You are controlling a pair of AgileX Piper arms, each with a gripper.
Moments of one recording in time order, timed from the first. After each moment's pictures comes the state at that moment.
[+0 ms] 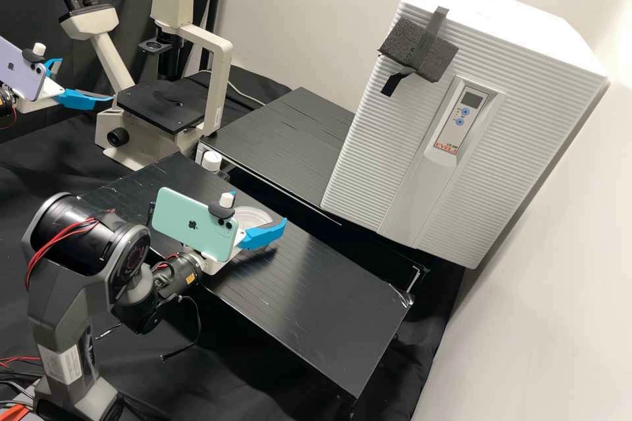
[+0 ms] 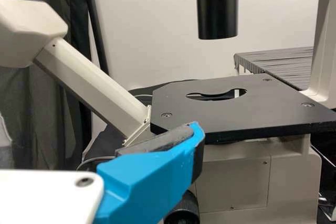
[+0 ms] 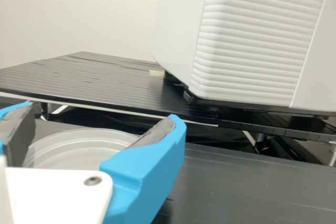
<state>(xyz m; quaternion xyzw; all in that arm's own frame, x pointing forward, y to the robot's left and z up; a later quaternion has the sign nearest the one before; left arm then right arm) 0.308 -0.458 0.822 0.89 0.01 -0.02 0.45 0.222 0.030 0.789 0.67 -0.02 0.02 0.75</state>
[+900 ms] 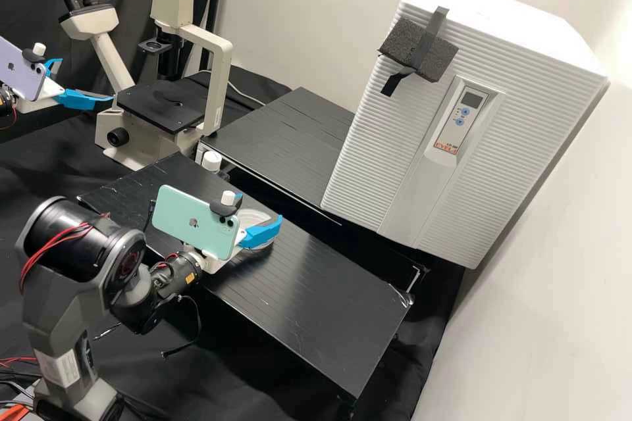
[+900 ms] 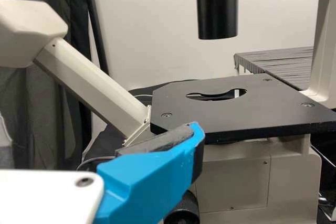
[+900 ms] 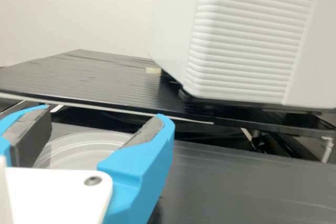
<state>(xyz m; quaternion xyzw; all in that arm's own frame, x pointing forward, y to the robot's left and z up) 0.308 -0.458 0.822 0.89 0.01 -0.02 0.45 0.215 0.033 0.797 0.67 -0.02 0.04 0.74</state>
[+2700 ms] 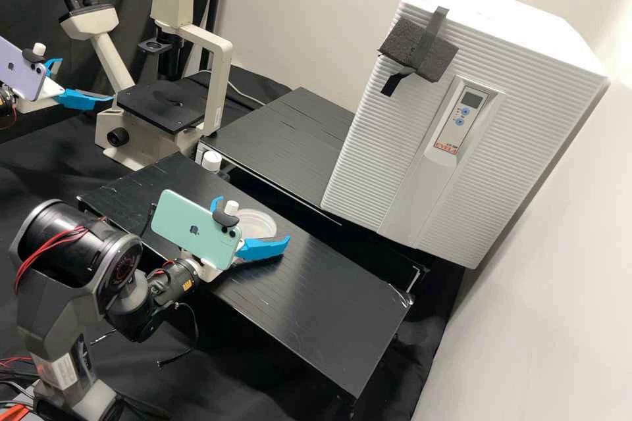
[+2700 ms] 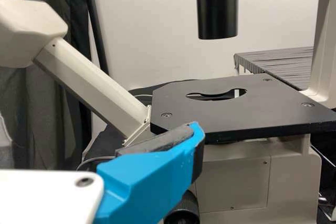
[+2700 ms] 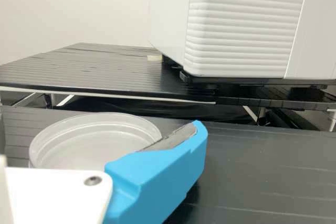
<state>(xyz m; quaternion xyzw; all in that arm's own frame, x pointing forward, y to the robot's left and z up) 0.308 -0.458 0.822 0.89 0.01 -0.02 0.45 0.208 0.027 0.792 0.69 -0.01 0.02 0.72</state>
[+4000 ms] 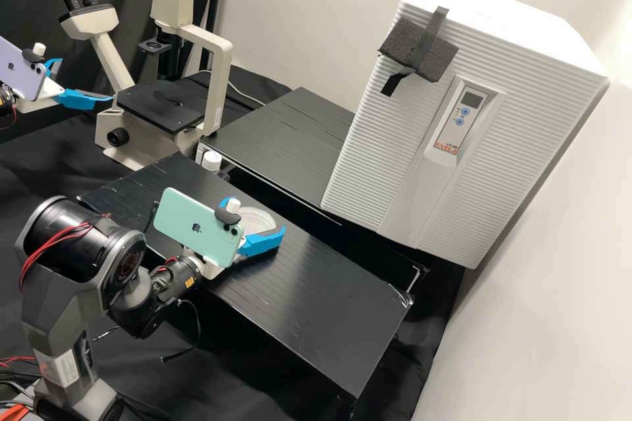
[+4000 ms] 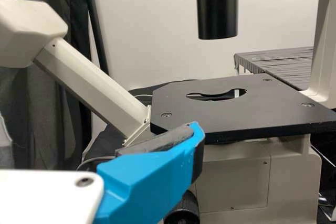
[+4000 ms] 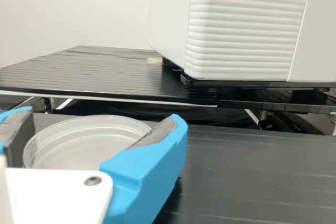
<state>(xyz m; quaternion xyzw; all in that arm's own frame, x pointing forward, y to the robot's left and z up) 0.308 -0.458 0.822 0.89 0.01 -0.02 0.45 0.214 0.028 0.792 0.69 -0.01 0.02 0.72</state>
